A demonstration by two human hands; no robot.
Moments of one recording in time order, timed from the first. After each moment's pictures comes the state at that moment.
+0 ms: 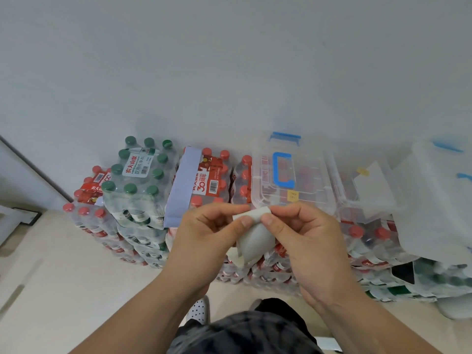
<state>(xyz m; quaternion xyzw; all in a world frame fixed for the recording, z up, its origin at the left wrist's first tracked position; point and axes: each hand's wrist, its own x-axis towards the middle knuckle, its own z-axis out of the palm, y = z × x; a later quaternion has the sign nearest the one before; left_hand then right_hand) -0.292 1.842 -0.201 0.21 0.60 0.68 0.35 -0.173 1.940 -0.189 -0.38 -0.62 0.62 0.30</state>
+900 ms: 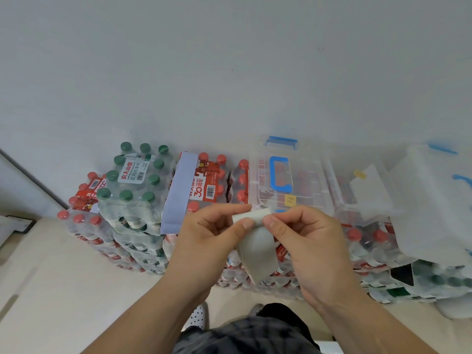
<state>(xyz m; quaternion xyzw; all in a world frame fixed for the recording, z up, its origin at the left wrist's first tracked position) -0.295 1.851 -0.203 0.24 0.61 0.68 0.34 -0.173 1.949 -0.187 -0.37 -0.63 0.60 0.31</state>
